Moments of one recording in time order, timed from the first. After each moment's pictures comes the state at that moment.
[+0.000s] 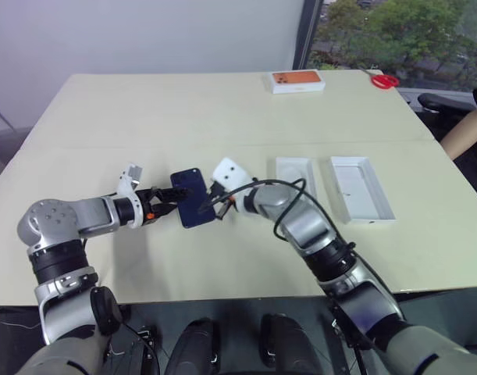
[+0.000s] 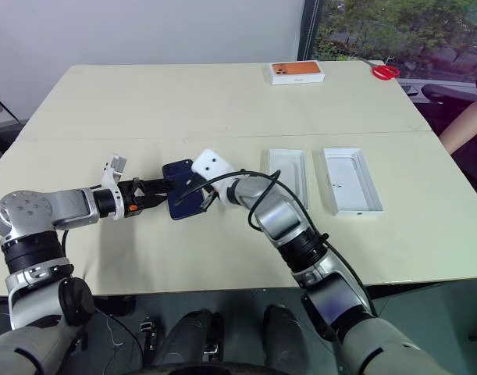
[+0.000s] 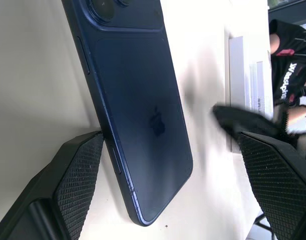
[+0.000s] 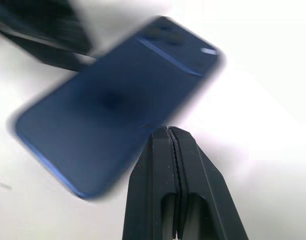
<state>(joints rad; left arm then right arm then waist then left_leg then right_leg) -0.64 0.42 0.57 0.21 -0.88 1.61 -0.24 -0.75 -0.18 0.42 0.07 -0.03 0.79 0.54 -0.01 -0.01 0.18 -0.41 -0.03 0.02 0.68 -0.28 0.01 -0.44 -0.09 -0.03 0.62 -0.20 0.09</state>
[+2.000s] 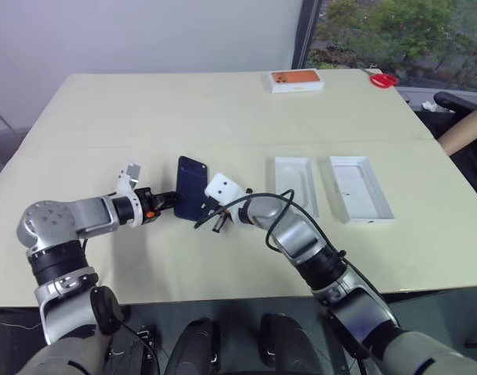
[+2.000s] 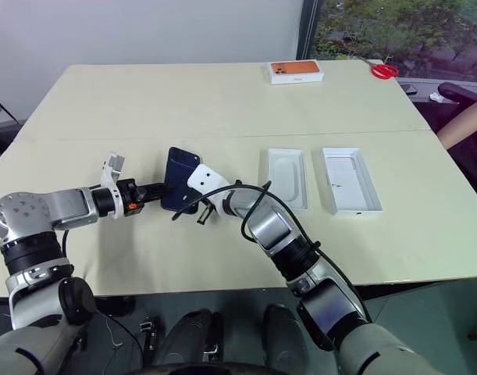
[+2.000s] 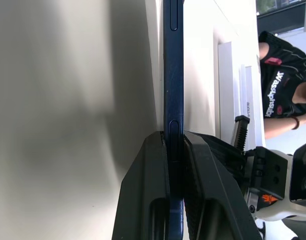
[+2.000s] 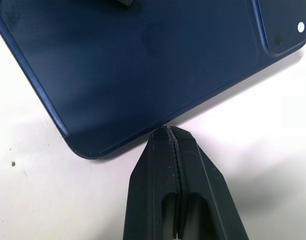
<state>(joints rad) -0.64 0.41 0.62 0.22 -0.93 1.61 -0.20 -0.69 -0.11 0.47 0.12 -0.10 0.74 0.58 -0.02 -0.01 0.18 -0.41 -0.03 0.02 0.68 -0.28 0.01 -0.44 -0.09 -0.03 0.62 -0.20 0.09</state>
